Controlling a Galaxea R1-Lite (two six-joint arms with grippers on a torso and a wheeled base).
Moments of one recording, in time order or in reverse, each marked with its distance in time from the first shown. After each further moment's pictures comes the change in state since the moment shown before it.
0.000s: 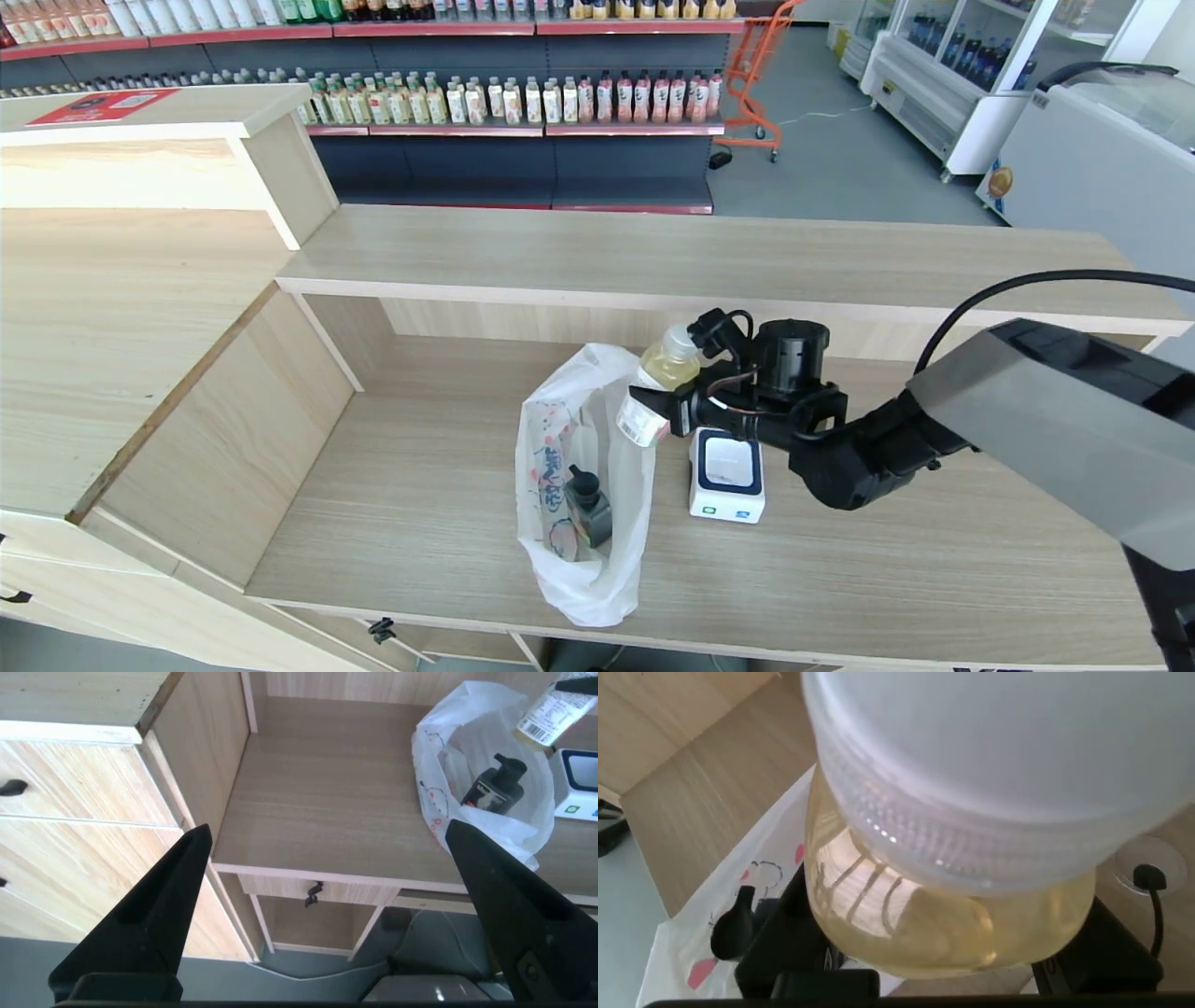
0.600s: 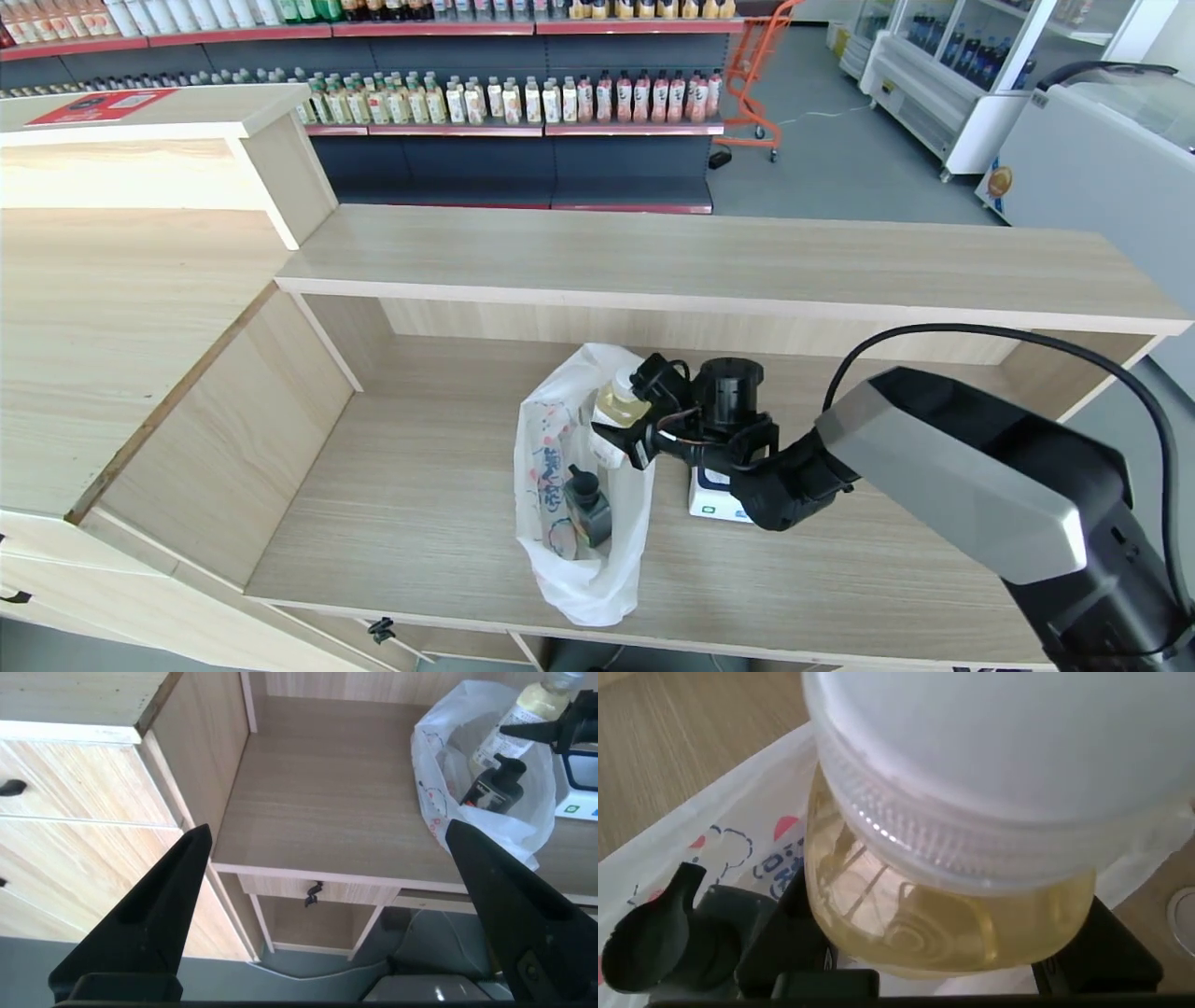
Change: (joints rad) left arm 0.000 0.000 0.000 0.000 0.000 0.000; right arm 0.059 0.211 -0.176 -0.018 0.001 -0.202
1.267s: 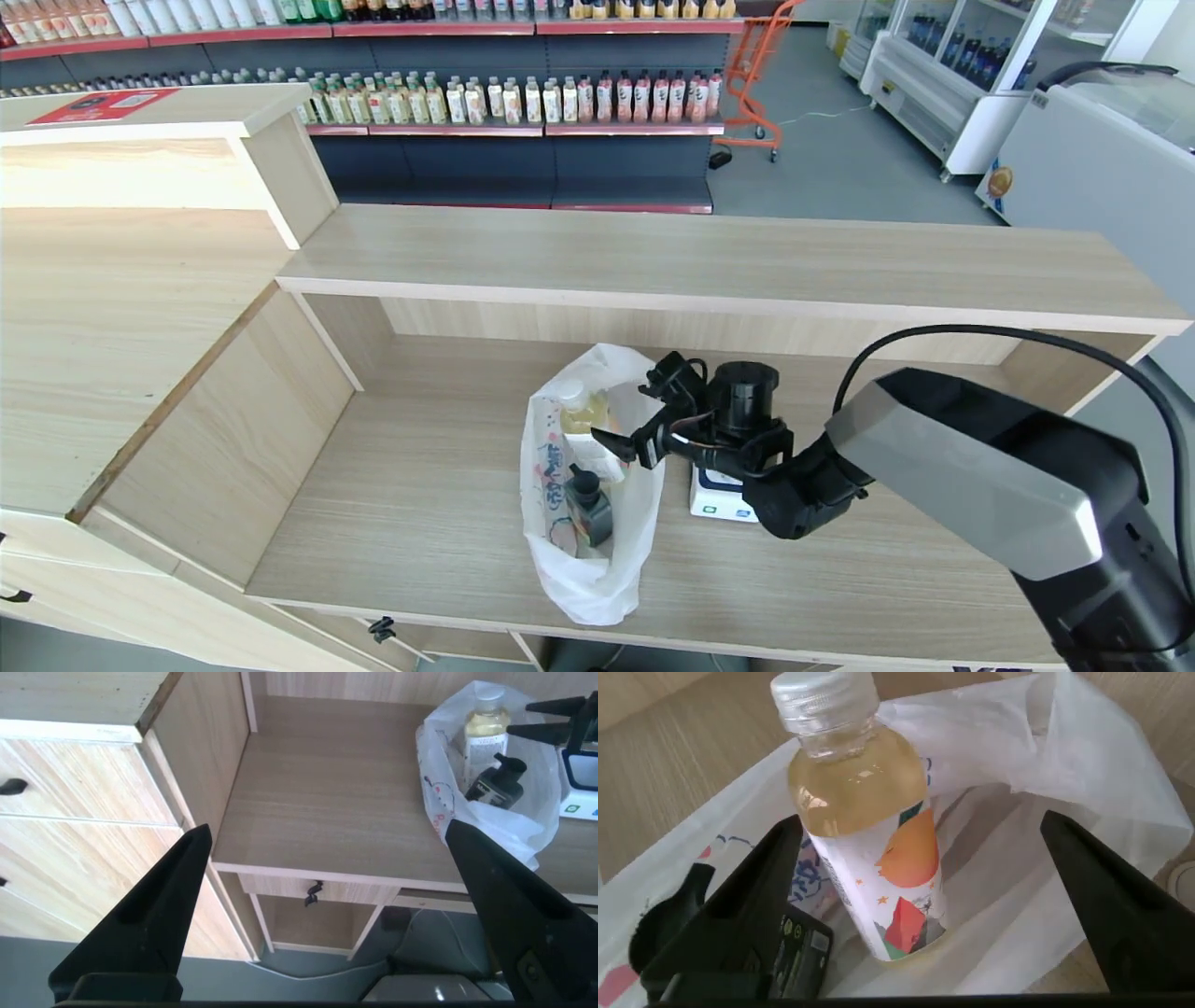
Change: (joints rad) left arm 0.000 0.000 0.000 0.000 0.000 0.000; right arm -0.024 -0.029 0.089 -0.087 0.000 0.108
